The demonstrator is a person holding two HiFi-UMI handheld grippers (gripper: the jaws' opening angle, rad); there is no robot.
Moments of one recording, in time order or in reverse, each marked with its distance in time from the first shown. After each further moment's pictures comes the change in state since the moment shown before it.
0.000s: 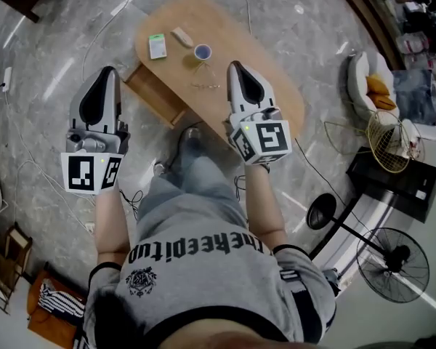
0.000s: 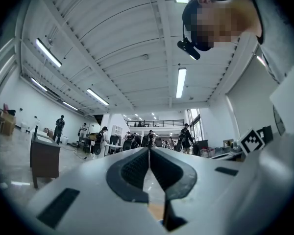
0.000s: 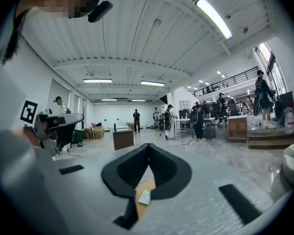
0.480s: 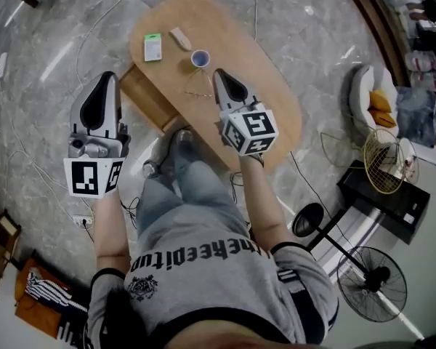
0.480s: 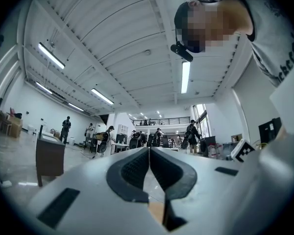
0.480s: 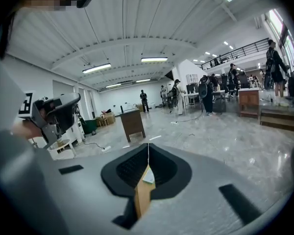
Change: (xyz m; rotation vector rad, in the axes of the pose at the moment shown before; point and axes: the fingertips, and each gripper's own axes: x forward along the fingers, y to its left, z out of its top) left arm 0.062 0.011 -0.059 0.021 0.013 0.076; right arm 0.085 -0.048 -0.112 0.099 0.269 0.148
